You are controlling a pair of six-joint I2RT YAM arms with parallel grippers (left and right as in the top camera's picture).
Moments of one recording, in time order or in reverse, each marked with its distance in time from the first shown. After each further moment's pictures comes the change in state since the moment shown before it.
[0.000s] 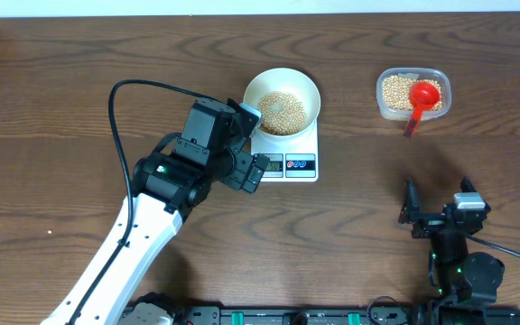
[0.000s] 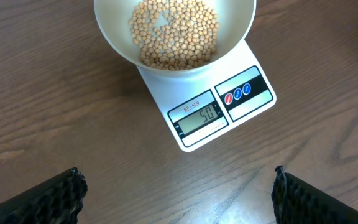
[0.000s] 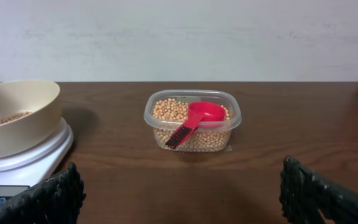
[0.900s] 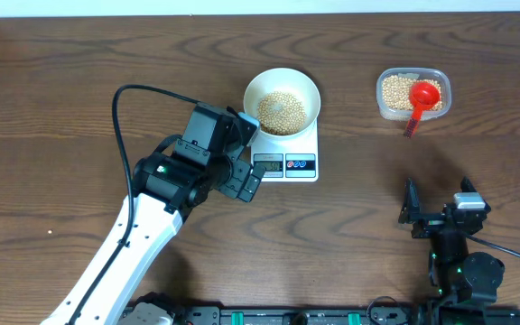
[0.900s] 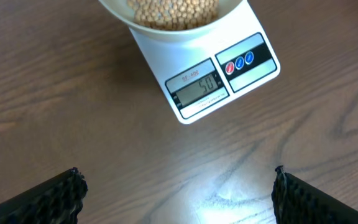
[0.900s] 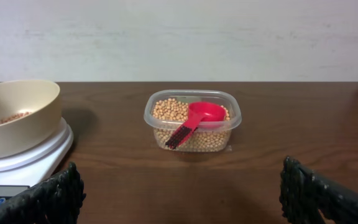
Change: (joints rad) left arm 0.000 -0.001 -0.001 -0.095 -0.002 0.000; right arm 0.000 0.000 0.000 0.000 0.000 0.000
